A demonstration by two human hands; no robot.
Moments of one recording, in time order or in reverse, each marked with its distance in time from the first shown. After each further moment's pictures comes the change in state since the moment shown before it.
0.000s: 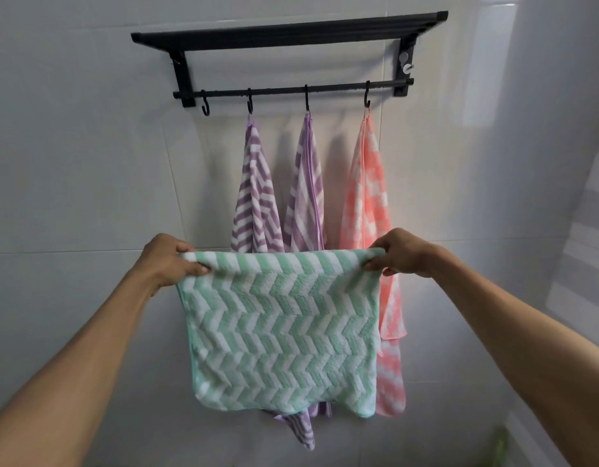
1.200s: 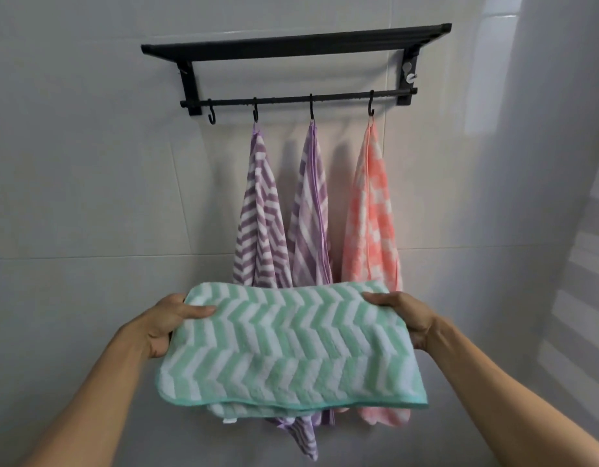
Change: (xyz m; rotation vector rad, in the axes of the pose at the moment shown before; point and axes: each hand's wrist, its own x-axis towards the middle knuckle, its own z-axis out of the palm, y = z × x) left_hand -0.045 -0.047 0.017 -0.711 -0.546 -0.350; right_hand -0.038 0.042 0.071 1.107 -0.352 0.246
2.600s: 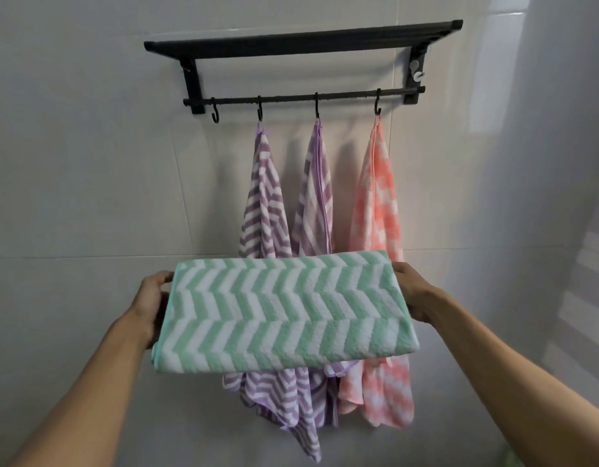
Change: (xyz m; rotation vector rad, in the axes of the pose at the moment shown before) left_hand -0.004 0.021 -0.005 -0.197 0.388 0.017; right_hand 0.000 -0.039 0.030 -0.559 0.414 -0.273
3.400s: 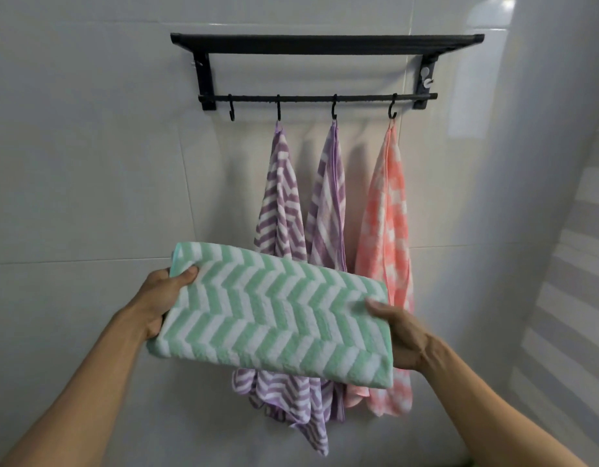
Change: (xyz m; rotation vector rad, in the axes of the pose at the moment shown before) left_hand 0.043 0.032 -0.056 0.195 -0.104 0.220; right_hand -0.028 0.038 0.095 0.705 -0.420 0.227
